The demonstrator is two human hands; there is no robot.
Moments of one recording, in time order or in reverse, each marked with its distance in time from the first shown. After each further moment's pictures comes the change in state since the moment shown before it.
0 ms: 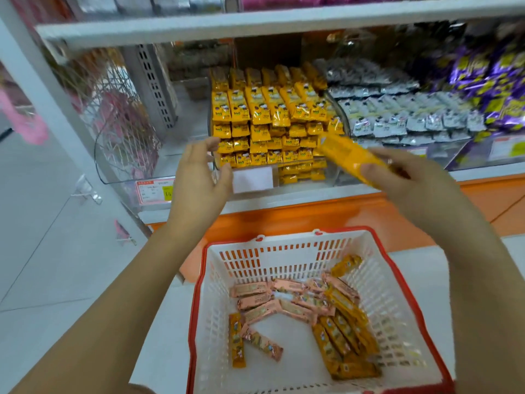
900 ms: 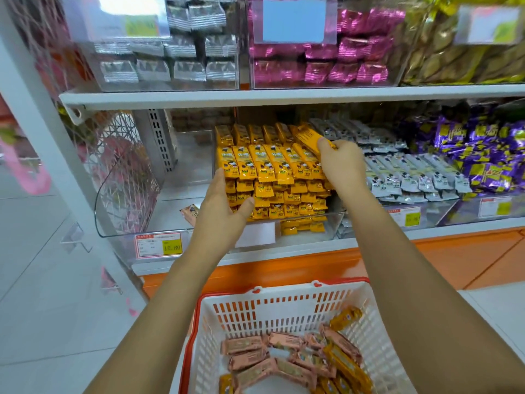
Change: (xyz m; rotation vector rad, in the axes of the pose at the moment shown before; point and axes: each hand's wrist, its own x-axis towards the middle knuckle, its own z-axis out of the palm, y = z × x) left_hand 0.041 0.018 0.012 -0.174 -0.150 -0.148; right_hand 0.161 -0.052 0.057 -0.014 0.301 0.019
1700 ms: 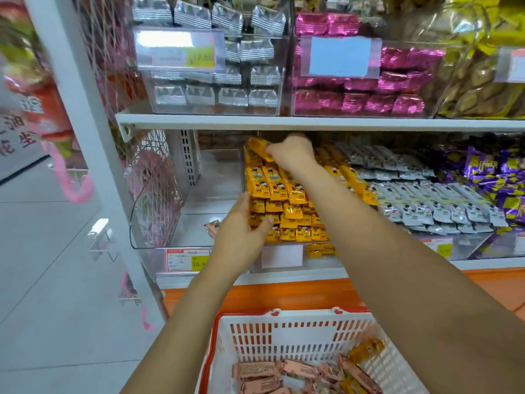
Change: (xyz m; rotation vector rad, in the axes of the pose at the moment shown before) left_hand 0.004 -0.011 -0.021 -0.035 -0.045 -0.024; right_hand 0.012 -0.114 0.075 -0.093 -0.301 -0.104
